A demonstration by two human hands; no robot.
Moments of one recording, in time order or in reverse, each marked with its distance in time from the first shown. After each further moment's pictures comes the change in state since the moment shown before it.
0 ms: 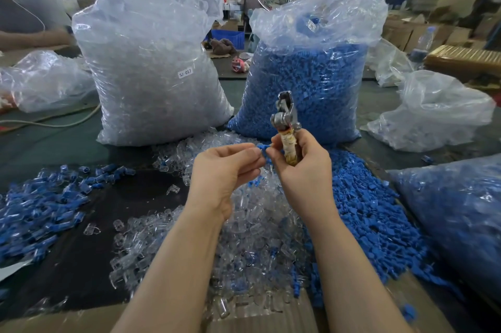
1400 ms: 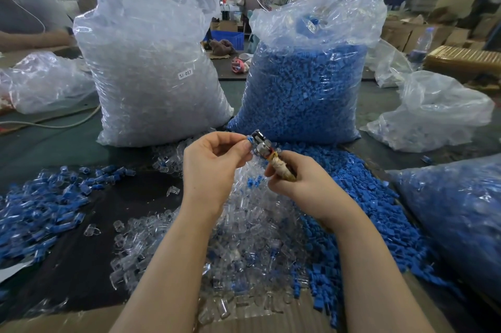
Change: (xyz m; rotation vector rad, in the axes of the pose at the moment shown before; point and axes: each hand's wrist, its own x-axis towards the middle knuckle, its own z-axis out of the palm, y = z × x) left_hand 0.004 -0.002 -0.008 0.225 0.068 0.413; right_hand 0.004 0.002 -0.028 -0.090 -0.567 0.182
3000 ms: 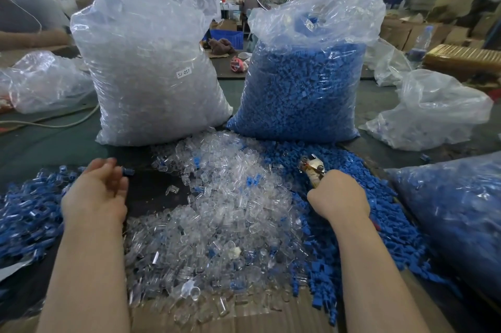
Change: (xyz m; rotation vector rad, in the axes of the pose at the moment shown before) left_hand 0.024 -0.015 -0.128 -0.334 0.692 -0.401; right_hand 0.001 0.032 -0.012 -0.651 0.270 0.683
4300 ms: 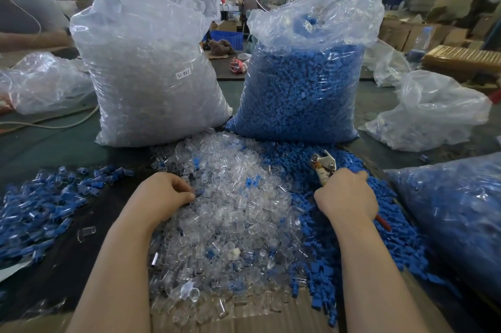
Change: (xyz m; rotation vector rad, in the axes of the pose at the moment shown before) left_hand -0.005 -0.031 0.027 1.503 -0.654 0.303; right_hand -0.002 0.003 -0.003 -0.051 0.124 0.119
